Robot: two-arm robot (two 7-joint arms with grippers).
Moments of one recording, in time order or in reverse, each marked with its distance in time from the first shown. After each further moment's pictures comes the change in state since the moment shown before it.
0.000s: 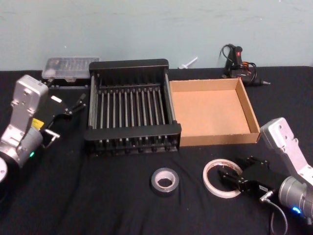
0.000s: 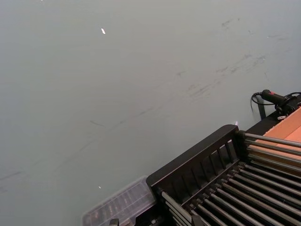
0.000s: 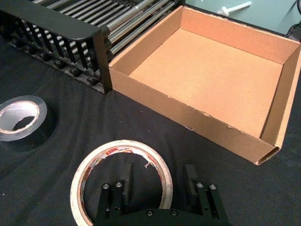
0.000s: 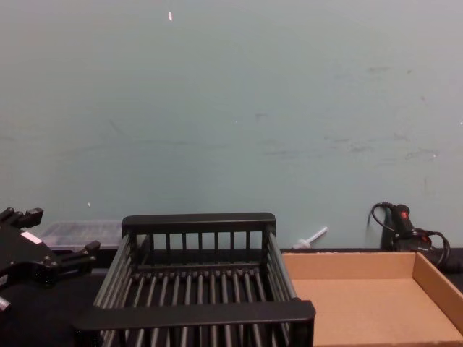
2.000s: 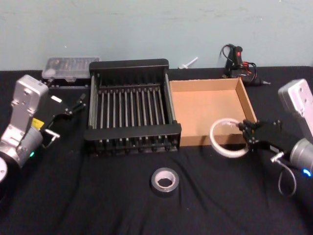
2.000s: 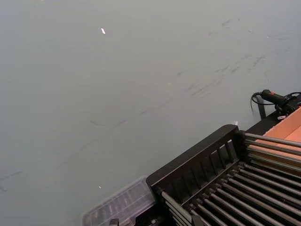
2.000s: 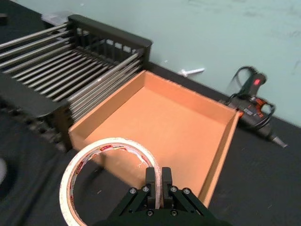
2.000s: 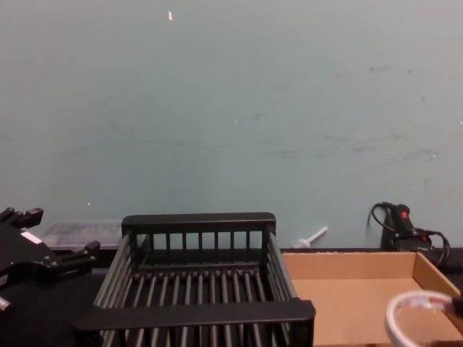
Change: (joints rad) left arm 0.000 0.000 0.000 0.000 0.000 0.000 0.000; right arm 0.098 -0.023 0.077 0.013 -0.043 -0.056 0.036
